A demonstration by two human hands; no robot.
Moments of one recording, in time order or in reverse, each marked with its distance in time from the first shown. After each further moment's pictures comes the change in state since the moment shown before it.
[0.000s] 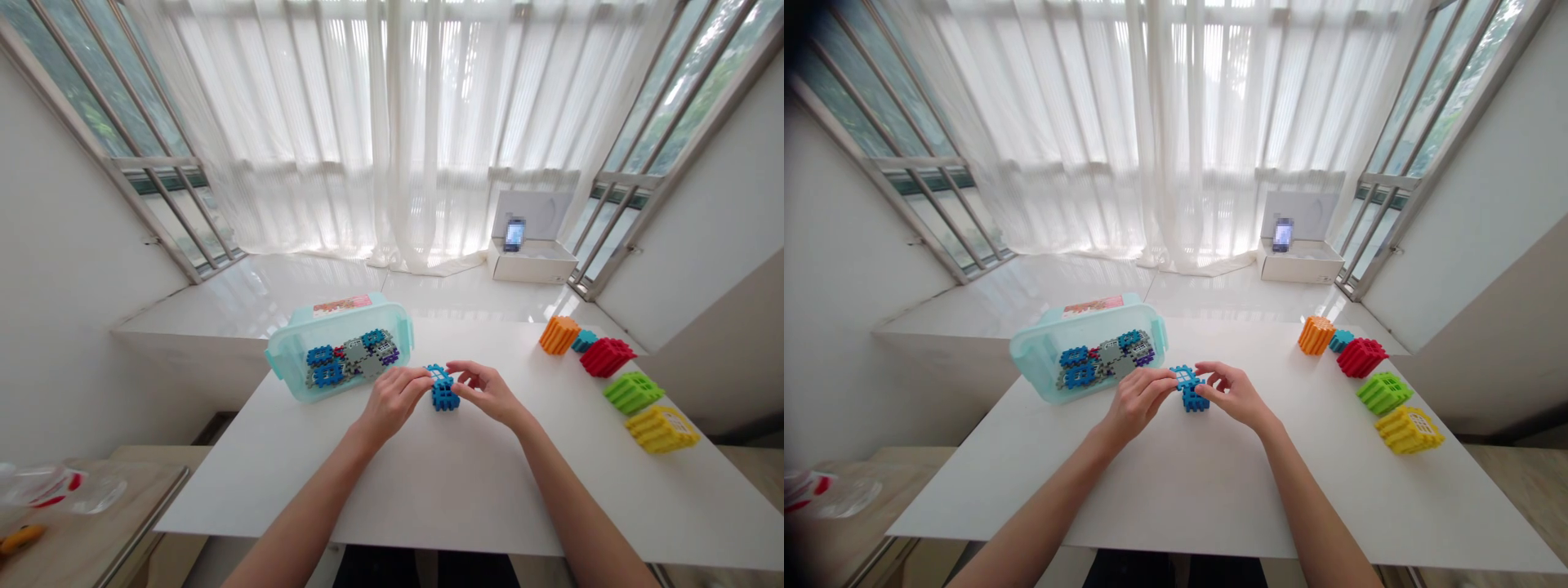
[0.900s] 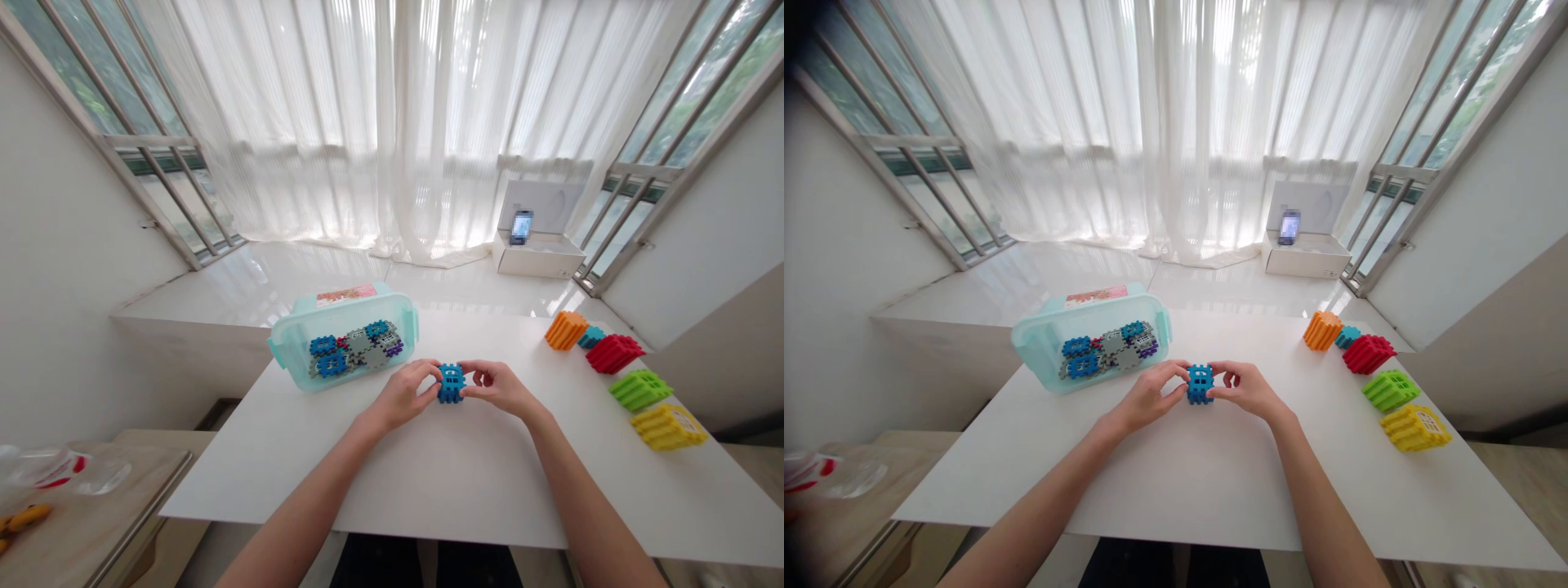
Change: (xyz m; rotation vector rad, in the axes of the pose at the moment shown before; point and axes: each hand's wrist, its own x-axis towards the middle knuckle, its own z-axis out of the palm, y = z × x) left_hand 0.004 -0.001 0.013 -0.388 -0.232 -0.306; right_hand -0.001 0.010 -0.014 -0.143 -0.053 0.115
